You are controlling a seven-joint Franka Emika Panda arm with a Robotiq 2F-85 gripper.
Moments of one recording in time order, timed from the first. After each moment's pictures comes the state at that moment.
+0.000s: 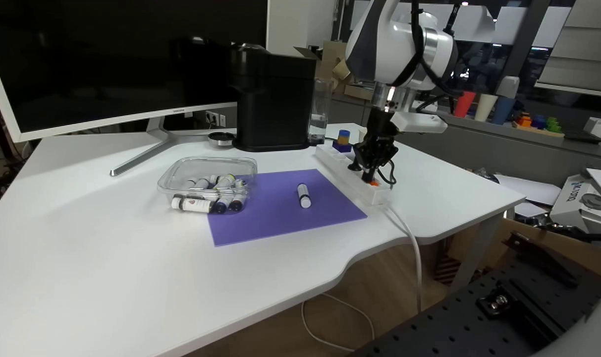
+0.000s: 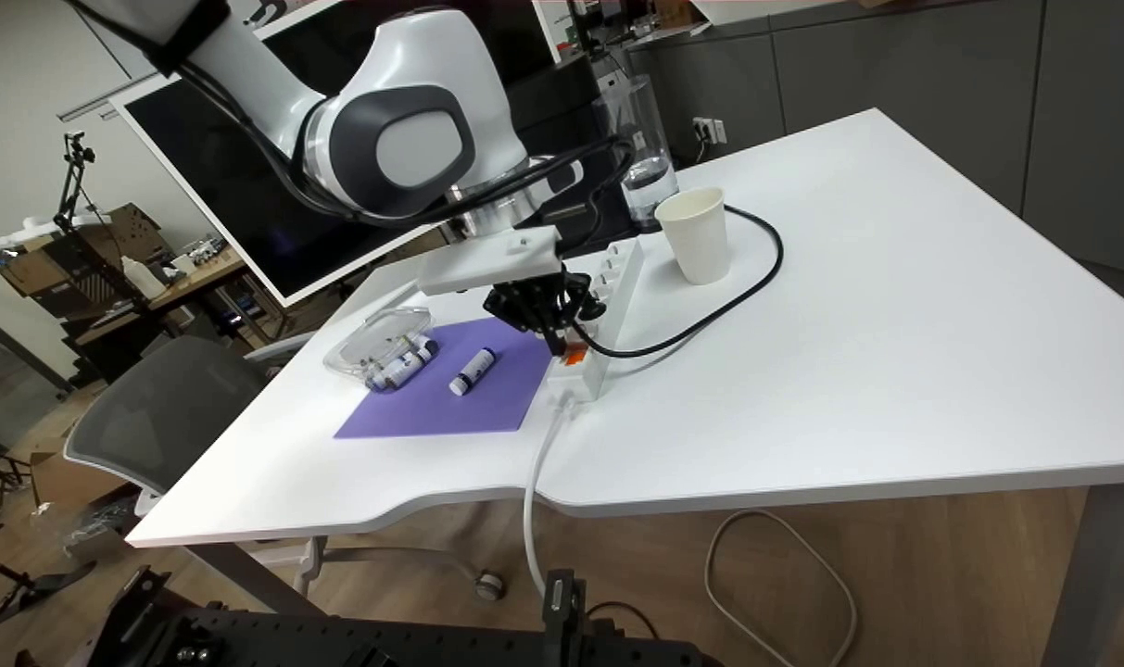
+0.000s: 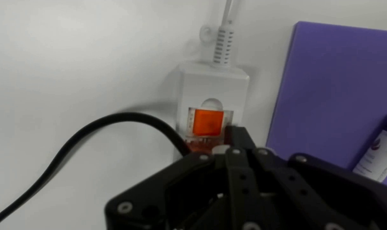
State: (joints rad) arm -0.41 0.43 0.03 -2.34 0.19 2.78 -0.57
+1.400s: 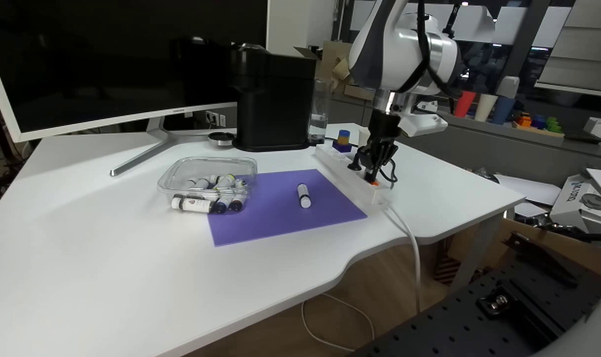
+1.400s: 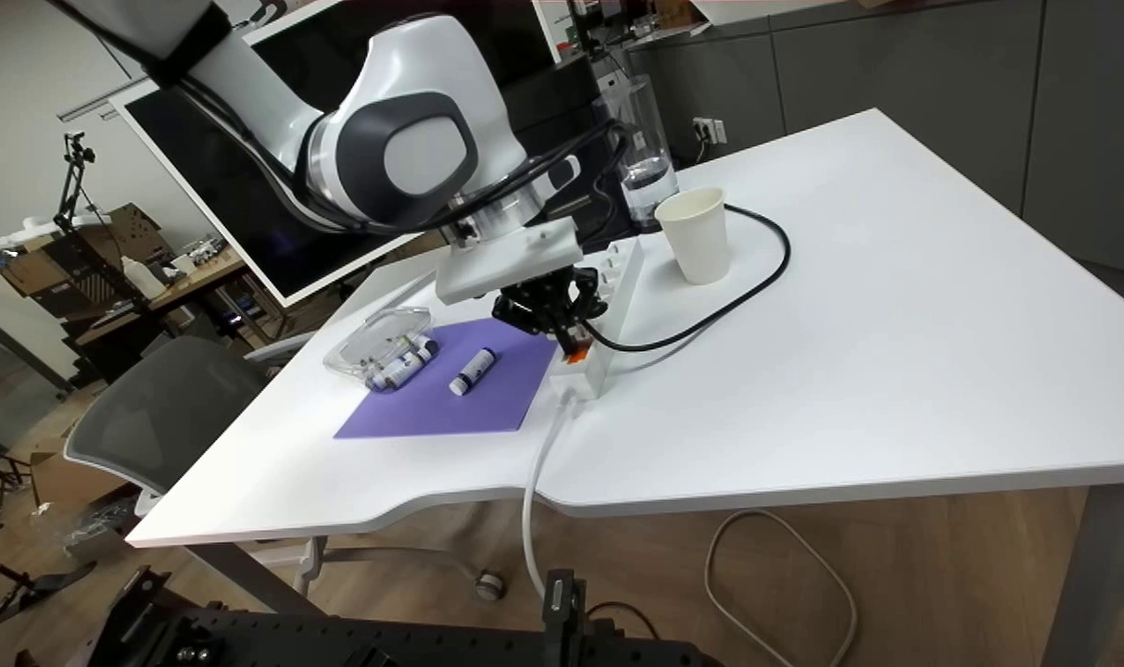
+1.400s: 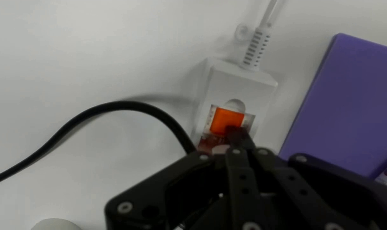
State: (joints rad) arm -0.42 0.44 0.03 -2.36 0.09 2.85 -0.65
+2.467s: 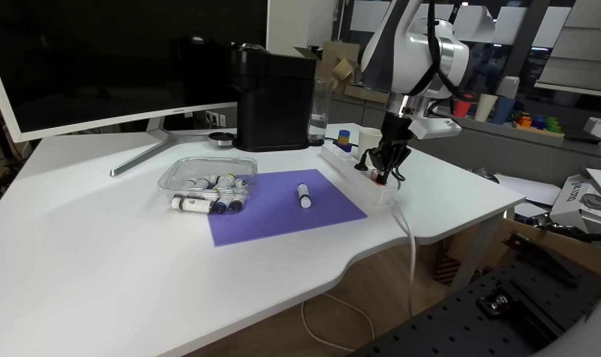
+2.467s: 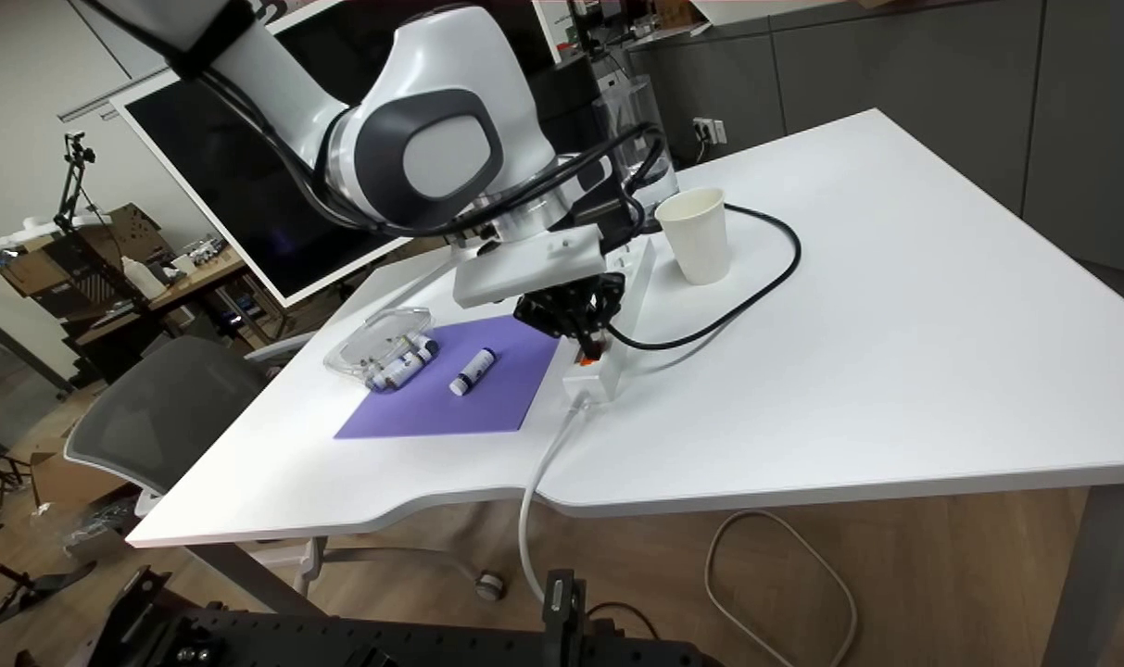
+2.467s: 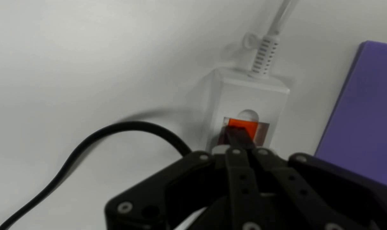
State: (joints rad) arm -0.47 0.46 0.02 -2.34 0.12 2.85 -0.64
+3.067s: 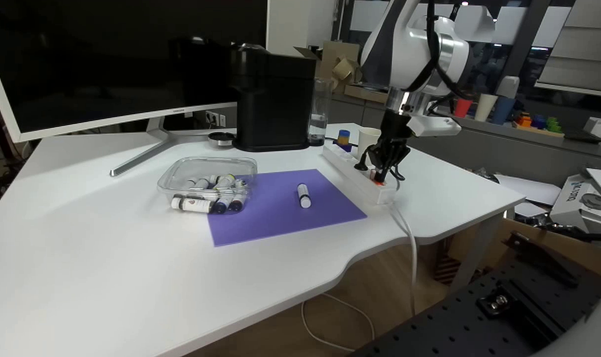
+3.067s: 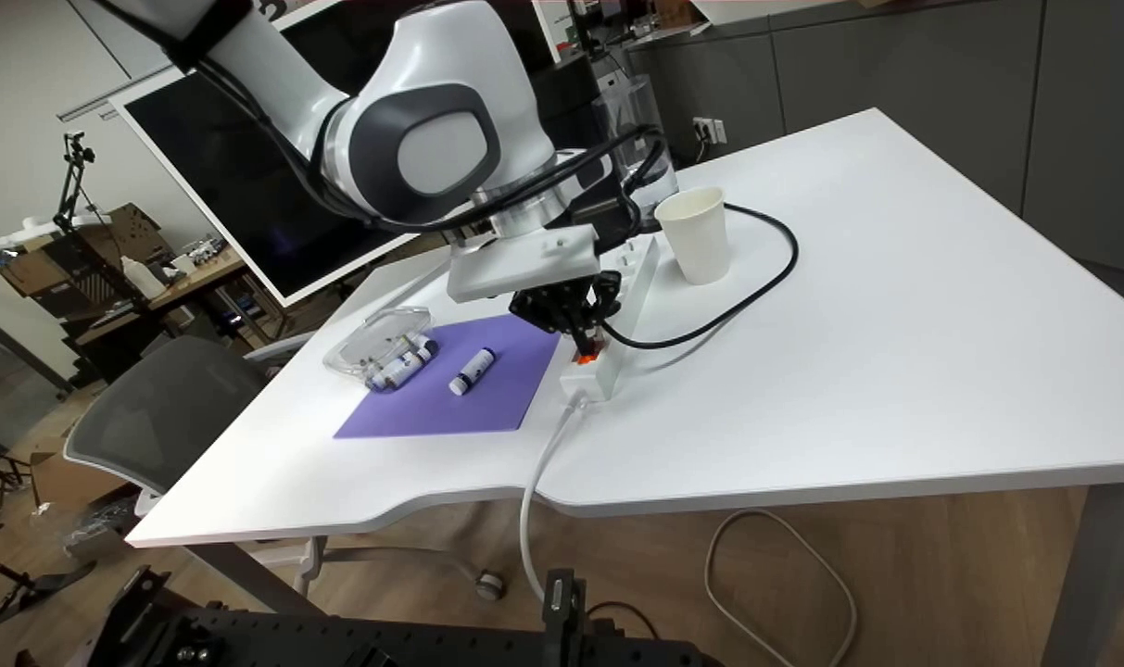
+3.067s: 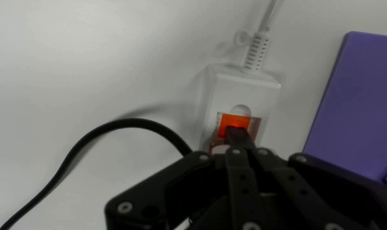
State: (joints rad) arm -0.50 0.44 0.06 -2.35 0.16 2.83 -0.64
